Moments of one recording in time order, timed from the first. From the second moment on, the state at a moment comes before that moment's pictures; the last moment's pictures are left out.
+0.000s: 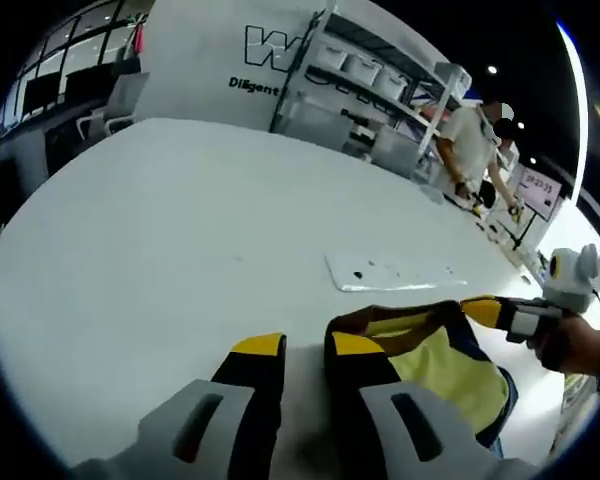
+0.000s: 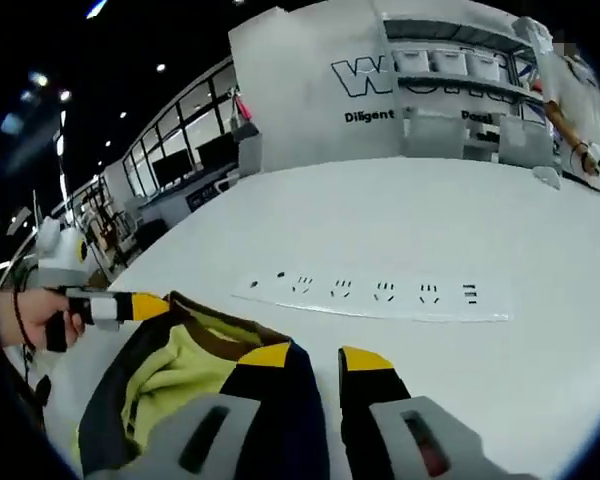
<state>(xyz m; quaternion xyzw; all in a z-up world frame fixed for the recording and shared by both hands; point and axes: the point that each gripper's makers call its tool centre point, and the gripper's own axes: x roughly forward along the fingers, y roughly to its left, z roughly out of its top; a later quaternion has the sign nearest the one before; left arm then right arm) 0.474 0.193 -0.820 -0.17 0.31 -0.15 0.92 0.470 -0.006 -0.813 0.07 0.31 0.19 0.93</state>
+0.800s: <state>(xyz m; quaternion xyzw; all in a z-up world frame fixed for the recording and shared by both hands) 0.456 0.185 -0.815 -0.12 0.30 -0.19 0.93 0.474 0.008 -0.800 0.01 0.28 0.25 0.93</state>
